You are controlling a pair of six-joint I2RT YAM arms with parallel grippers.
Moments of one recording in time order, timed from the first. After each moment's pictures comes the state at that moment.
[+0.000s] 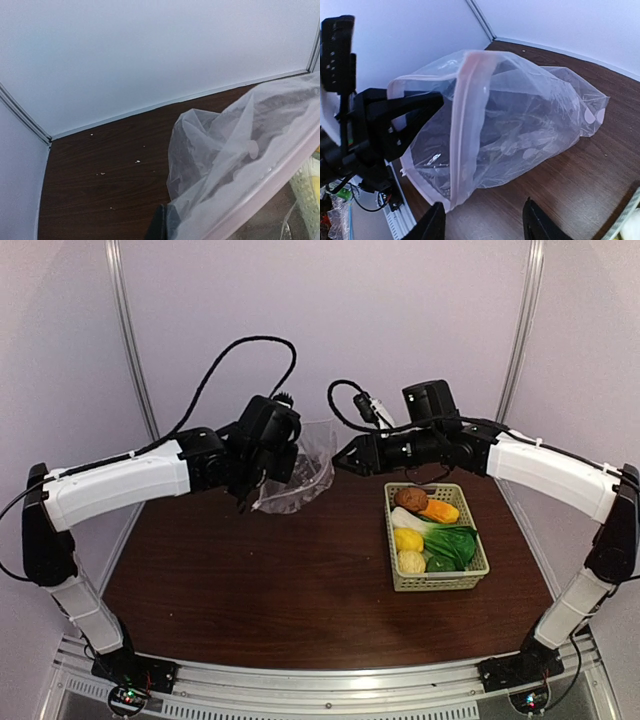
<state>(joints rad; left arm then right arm) -0.98 1.68 1.52 -0.44 -0.77 -0.27 0.71 1.61 1.48 -0.34 -0.32 0.38</state>
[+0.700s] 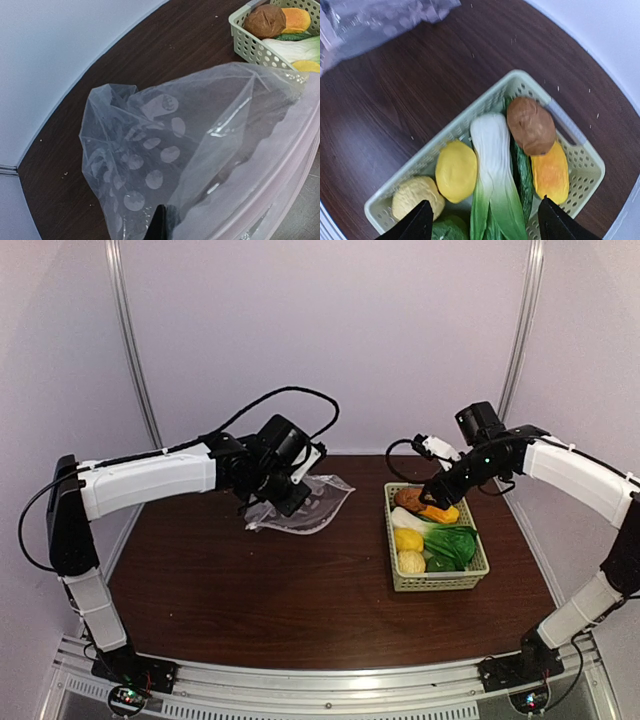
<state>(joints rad) -0.89 1.80 1.59 -0.65 -0.35 0.04 0.40 1.47 1.34 -0.72 -0.20 -0.33</state>
